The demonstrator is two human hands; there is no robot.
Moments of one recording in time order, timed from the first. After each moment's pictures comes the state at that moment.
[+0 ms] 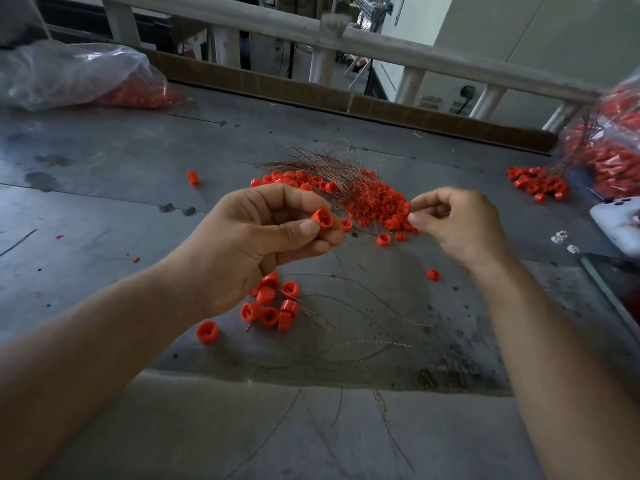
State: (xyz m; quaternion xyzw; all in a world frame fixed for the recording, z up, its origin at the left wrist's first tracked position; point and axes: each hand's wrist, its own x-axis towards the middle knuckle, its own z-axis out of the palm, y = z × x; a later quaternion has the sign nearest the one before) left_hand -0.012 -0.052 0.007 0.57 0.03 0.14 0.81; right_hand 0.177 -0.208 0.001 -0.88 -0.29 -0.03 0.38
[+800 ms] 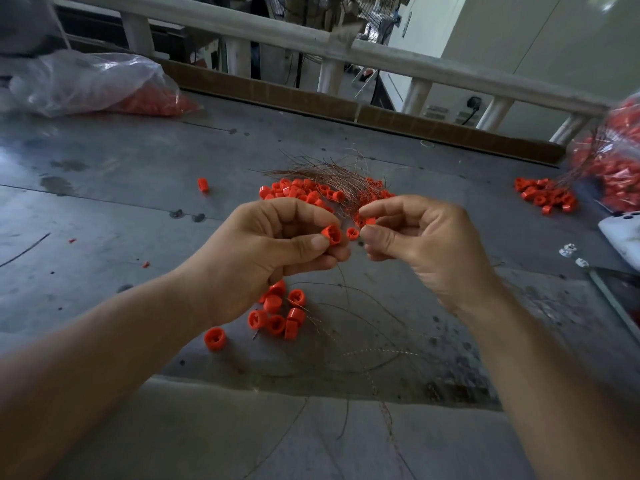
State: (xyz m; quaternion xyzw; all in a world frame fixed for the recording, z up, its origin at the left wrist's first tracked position) left_hand -0.014 -0.053 0.006 0.59 0.05 0.14 0.79; right_hand 0.108 -0.191 0.023 -0.70 -0.40 0.15 0.57
